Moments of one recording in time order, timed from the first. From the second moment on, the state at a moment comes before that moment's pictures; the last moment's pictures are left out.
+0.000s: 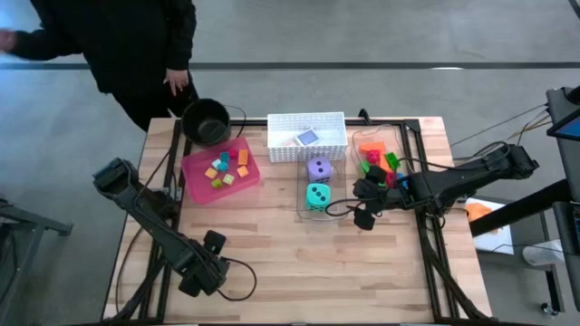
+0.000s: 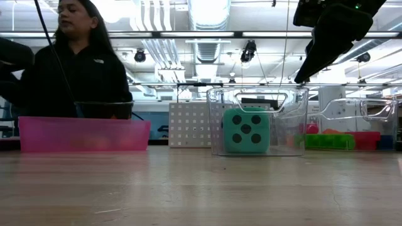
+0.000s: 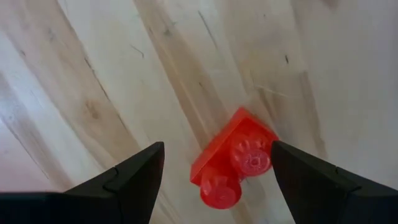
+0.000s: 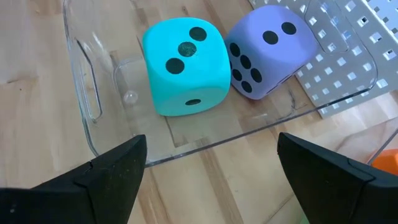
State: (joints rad) left arm -0.81 1.59 0.99 -0.95 0.01 -0.41; right arm 0.24 1.12 0.78 -0.65 0.45 0.46
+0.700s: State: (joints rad) left arm -0.85 1.59 0.78 -0.75 0.03 -0.28; right arm 0.24 1.12 0.78 -0.64 0.45 0.46
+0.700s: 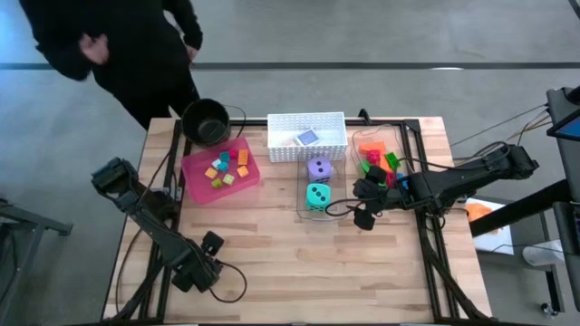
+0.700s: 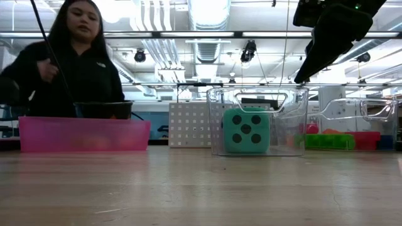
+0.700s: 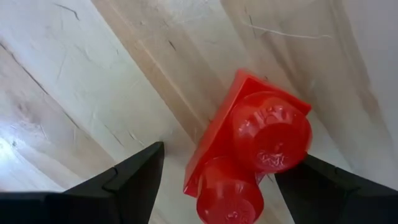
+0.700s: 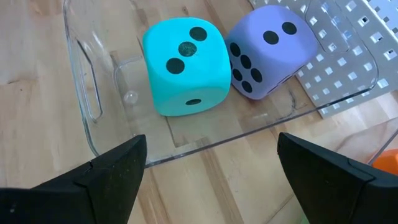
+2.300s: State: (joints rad) left arm -0.26 1.60 0.98 0.11 -0.30 -0.08; right arm 0.24 1.23 0.77 -0.27 0.41 0.17
